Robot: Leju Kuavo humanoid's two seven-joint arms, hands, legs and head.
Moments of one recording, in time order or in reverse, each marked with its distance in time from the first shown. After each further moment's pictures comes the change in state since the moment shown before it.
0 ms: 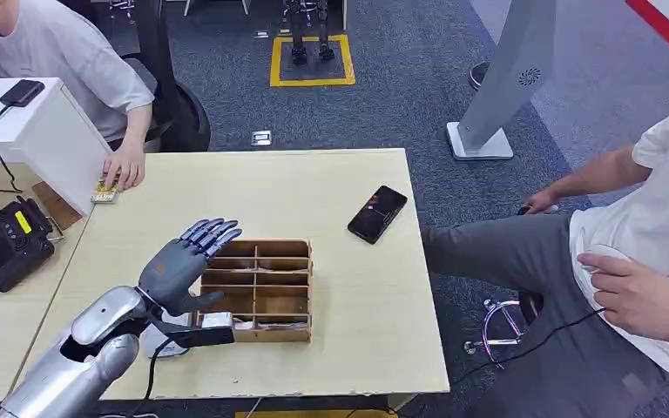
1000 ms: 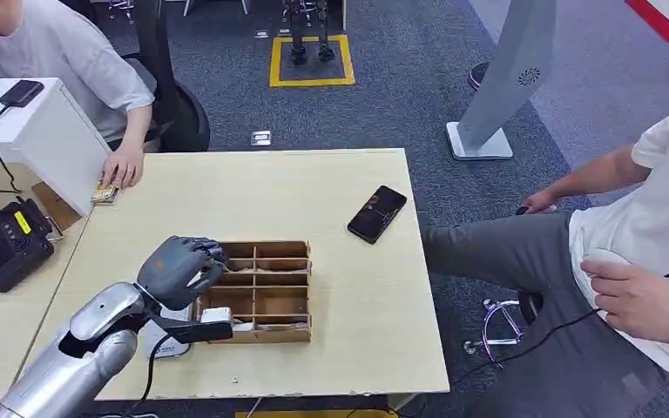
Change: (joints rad) left arm -0.015 0.004 0.000 0.006 0.010 -0.021 0.008; right arm 0.000 0.000 -0.009 0.000 0.002 -0.002 -0.003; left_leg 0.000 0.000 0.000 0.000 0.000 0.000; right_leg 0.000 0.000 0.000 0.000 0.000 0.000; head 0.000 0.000
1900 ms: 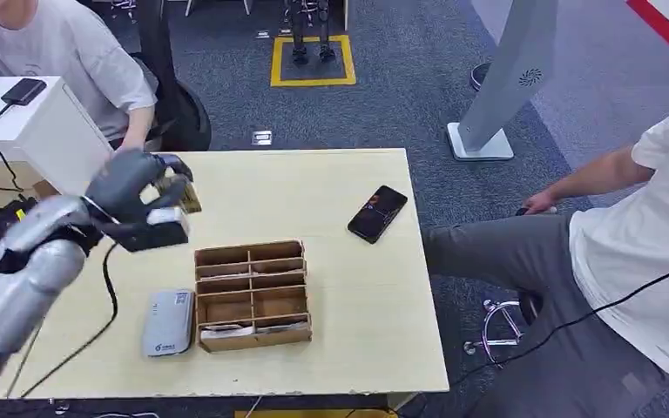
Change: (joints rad) left arm -0.453 0.104 0.016 -0.005 0.361 -0.276 0.037; right arm -0.001 -0.004 -0.010 -0.003 -0.007 -0.004 -0.012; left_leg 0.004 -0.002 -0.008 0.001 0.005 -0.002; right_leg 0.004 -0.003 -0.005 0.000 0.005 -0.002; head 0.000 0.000
